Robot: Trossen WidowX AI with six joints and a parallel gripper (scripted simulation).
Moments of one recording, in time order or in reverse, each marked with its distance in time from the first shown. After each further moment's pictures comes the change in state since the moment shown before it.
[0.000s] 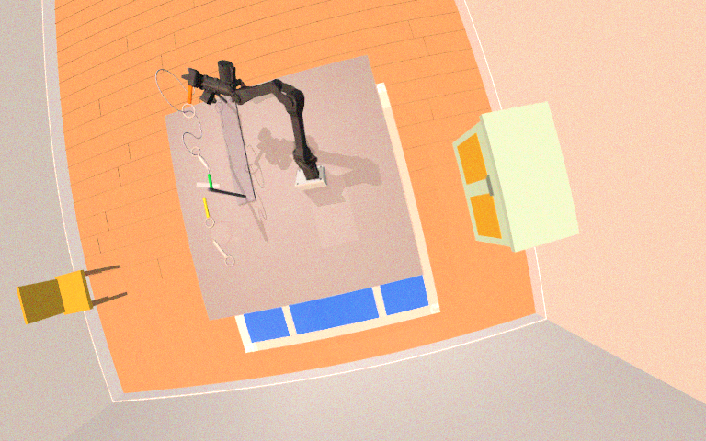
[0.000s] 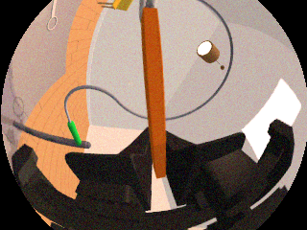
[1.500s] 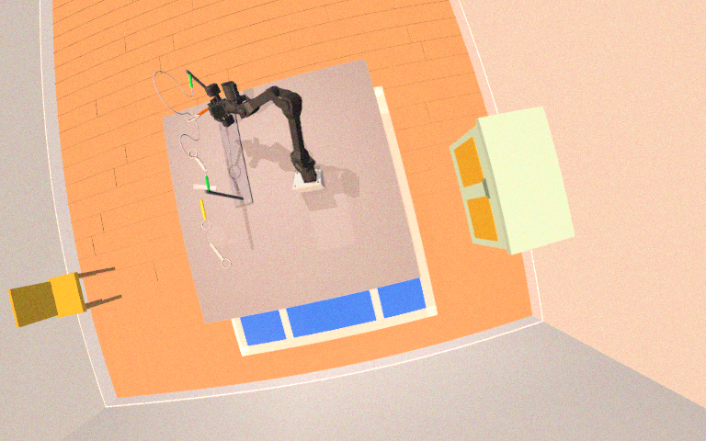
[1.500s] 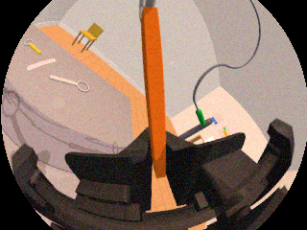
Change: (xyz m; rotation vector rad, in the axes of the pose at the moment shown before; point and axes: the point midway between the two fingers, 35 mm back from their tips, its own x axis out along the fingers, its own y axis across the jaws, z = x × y) arm -0.054 0.125 0.067 0.922 0.123 0.527
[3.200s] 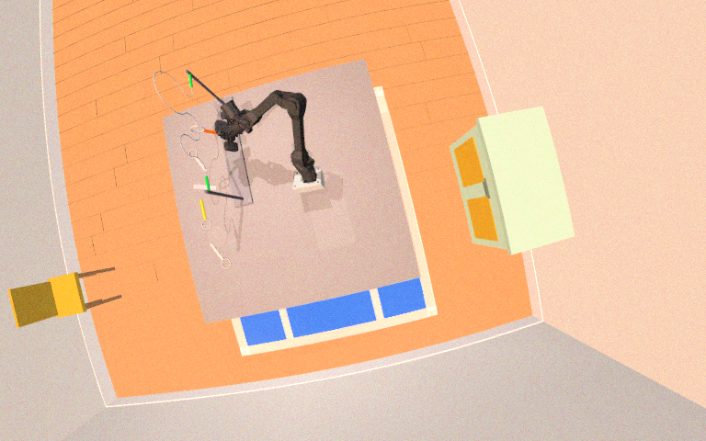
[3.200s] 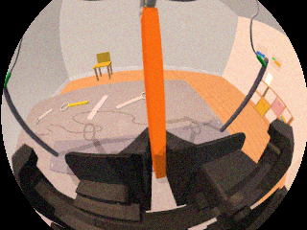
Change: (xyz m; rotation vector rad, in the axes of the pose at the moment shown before) arm -0.047 0.120 0.057 0.749 0.096 0.434
